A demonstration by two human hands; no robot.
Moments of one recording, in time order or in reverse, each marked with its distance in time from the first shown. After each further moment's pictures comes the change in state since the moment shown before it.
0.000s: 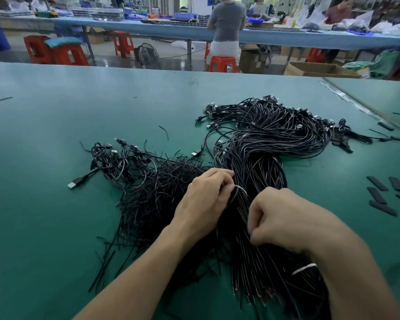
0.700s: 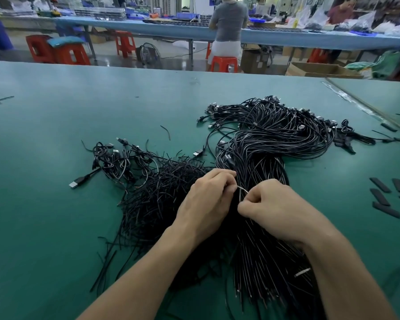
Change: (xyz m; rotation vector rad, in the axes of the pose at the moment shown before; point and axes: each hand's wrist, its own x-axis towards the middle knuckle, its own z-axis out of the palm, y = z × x) left_hand -0.002 0.005 -0.001 0.006 0.004 0.014; right_hand 0.019 0.002 0.011 0.310 0.188 -0.001
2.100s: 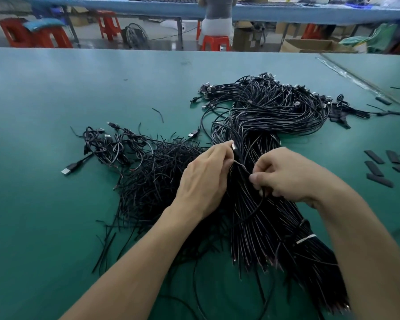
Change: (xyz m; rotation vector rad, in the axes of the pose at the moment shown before) left_hand -0.003 0.006 -0.002 0.069 0.052 0.097; right_hand 0.016 0.021 -0.014 -0.006 -0.024 0.015
